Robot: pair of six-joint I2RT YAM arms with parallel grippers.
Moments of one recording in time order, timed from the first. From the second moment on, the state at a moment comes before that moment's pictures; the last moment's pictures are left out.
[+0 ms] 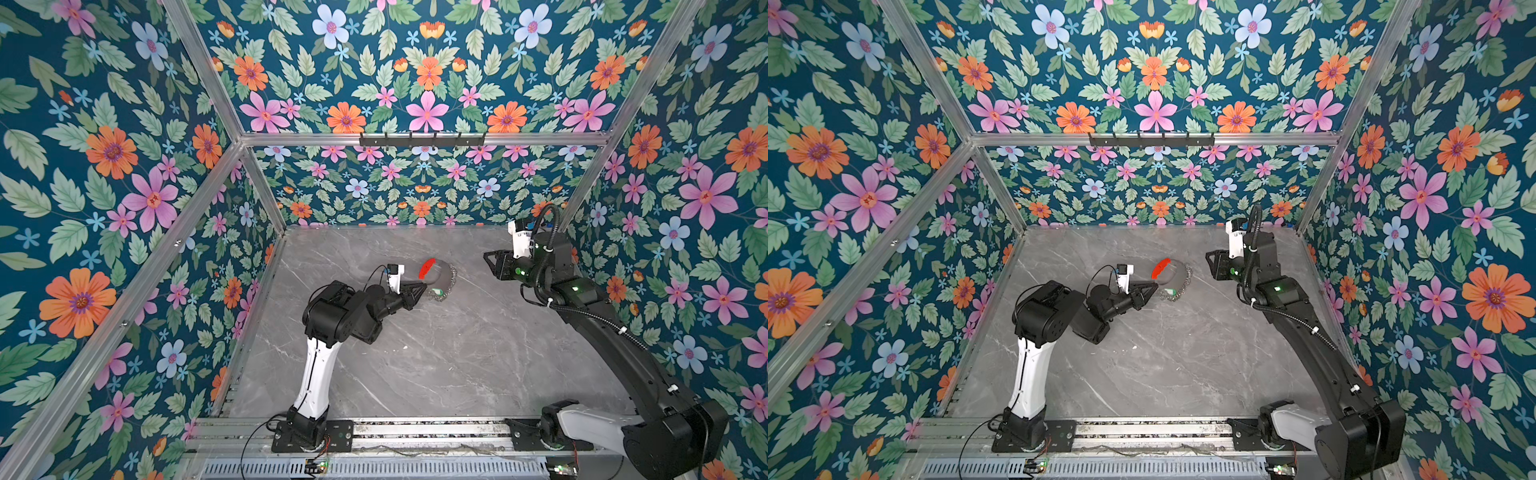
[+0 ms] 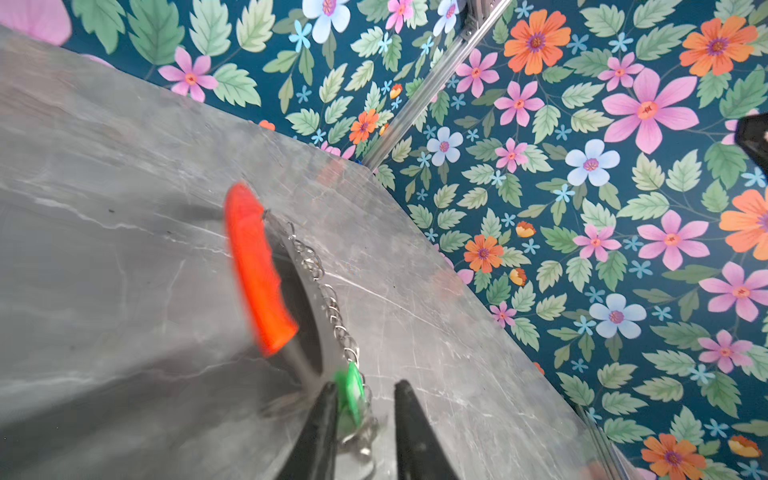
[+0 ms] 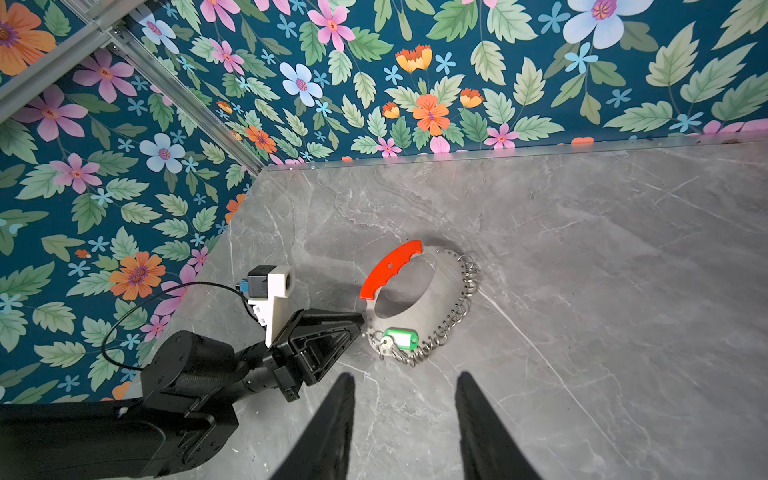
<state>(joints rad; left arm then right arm) -0.50 2.20 0.80 1.41 0.49 -0.67 0.28 1.20 1.16 -0.42 -0.21 0.32</state>
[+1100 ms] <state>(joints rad) -0.49 1.01 0.32 0.39 -0.28 -0.16 0.25 1.31 0.42 0.34 0.53 0.08</state>
